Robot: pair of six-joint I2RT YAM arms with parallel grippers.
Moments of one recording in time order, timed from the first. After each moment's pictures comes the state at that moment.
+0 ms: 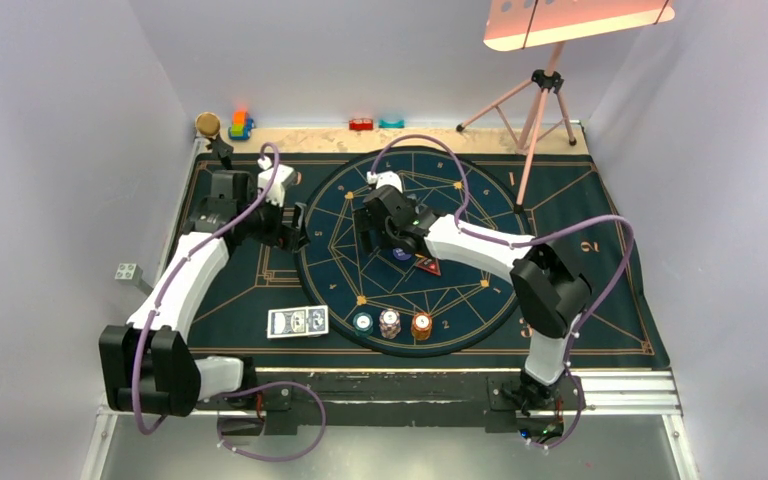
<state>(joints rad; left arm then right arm) -0.07 1.27 0.96 -0.54 0.42 0.16 0.83 1.82 1.32 -0.35 0.34 0.42</state>
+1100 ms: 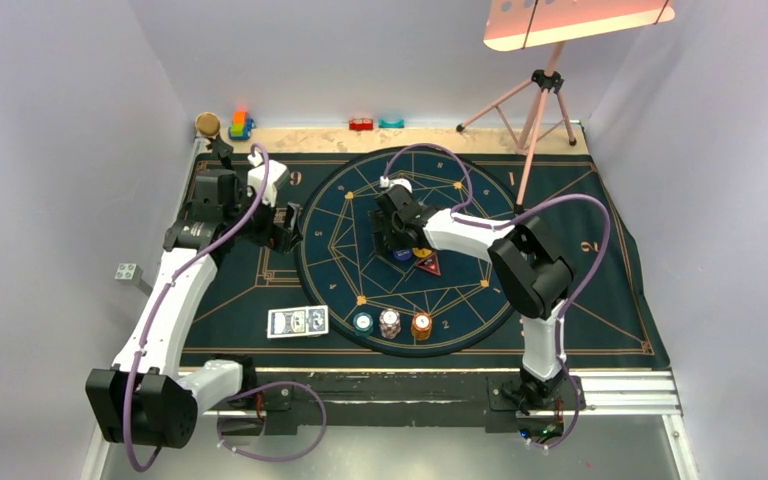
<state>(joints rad) -0.07 1.11 1.01 -0.65 0.39 0.22 0.73 1.97 1.32 -0.32 0.24 0.43</state>
